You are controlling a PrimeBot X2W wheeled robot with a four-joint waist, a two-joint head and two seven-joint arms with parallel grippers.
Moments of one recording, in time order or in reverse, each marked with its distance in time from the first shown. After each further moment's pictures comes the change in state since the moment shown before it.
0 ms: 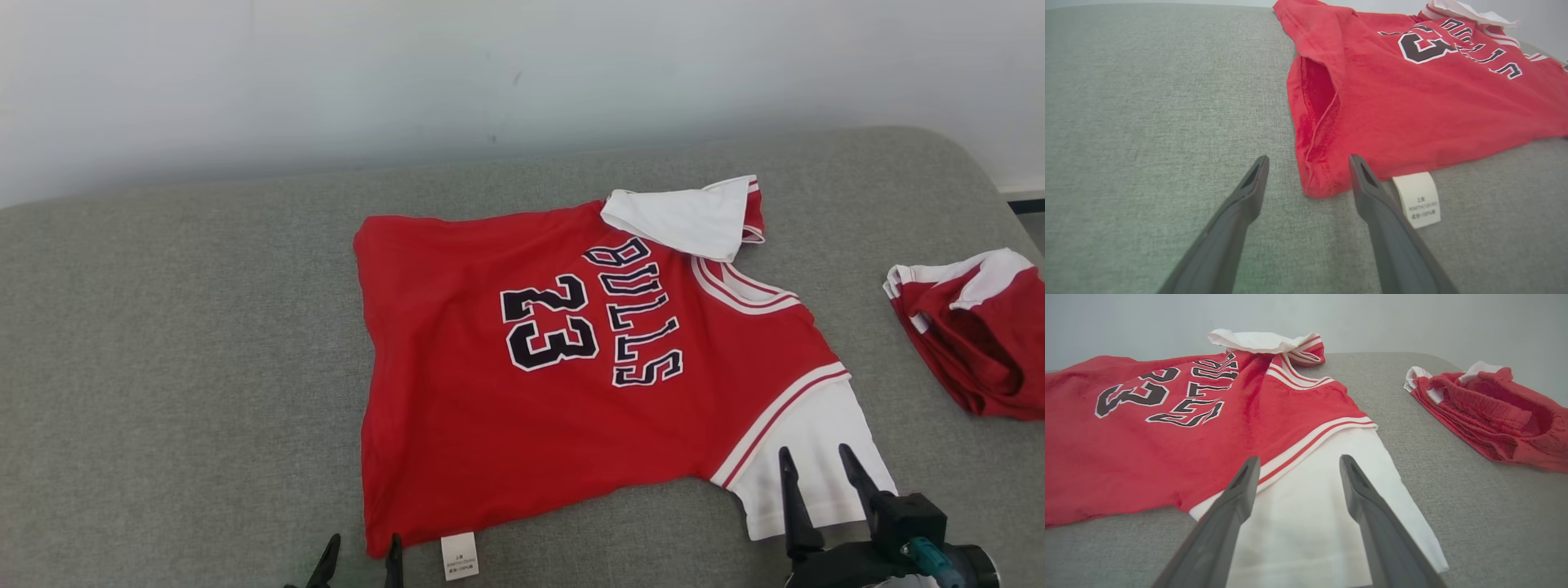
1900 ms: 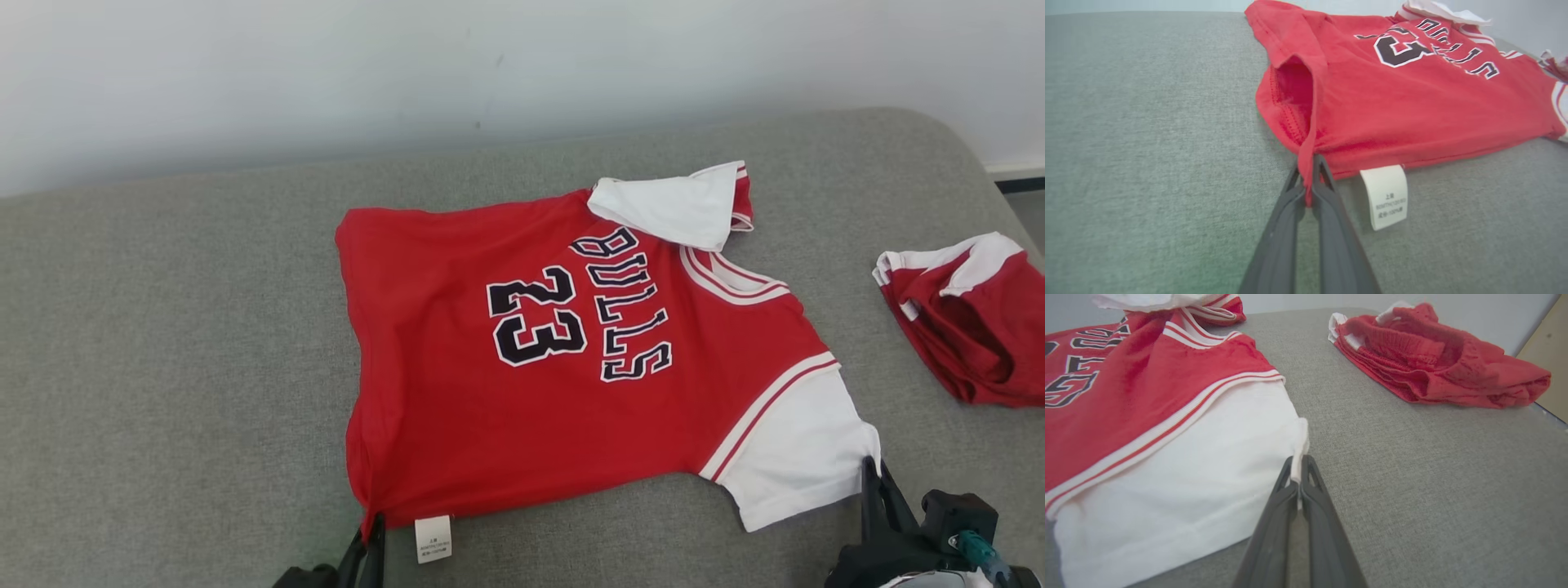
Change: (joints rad) left arm -0.033 0.000 -0.003 0.004 0.025 -0.042 0.000; right arm -0.071 -0.019 -0.186 0.176 -0.014 0.000 0.000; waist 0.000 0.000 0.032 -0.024
